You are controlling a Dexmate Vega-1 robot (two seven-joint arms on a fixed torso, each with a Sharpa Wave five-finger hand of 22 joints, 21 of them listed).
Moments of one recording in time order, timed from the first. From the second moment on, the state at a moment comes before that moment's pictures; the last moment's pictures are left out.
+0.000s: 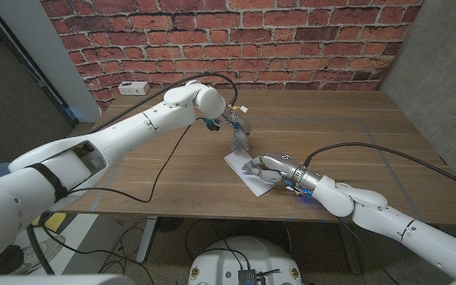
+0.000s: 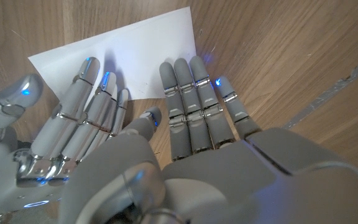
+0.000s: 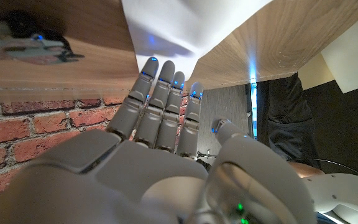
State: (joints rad) left arm 0.18 0.55 1.02 -1.53 0.55 0.00 -0.94; left_hand 0.48 0.20 0.70 -0.03 0.22 0.92 0.16 0.43 0.51 0.84 0.09 0.57 0.65 0.75 0.03 0.47 0.48 0.12 0.14 1.00 0.23; right arm -0.97 -0.81 -0.65 -1.64 -0.56 0.45 -0.24; right_hand 0.39 0.18 0.51 0.08 0.17 0.72 0.04 0.20 0.18 0.79 0.11 0.22 0.20 0.75 -0.03 0.39 0.30 0.68 0.05 0.32 0.20
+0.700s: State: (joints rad) left arm 0.12 0.49 1.16 -1.50 0.70 0.01 -0.99; left_hand 0.37 0.14 0.76 -0.04 0.21 0.85 0.13 0.31 0.38 0.78 0.07 0.41 0.49 0.73 0.00 0.36 0.35 0.10 0.09 1.04 0.19; right arm -0.97 -0.80 -0.65 -1.62 -0.55 0.47 -0.25; right_hand 0.39 0.18 0.51 0.08 0.17 0.72 0.04 0.20 0.18 0.79 0.11 0.22 0.20 0.74 -0.02 0.39 0.30 0.67 0.05 0.32 0.20
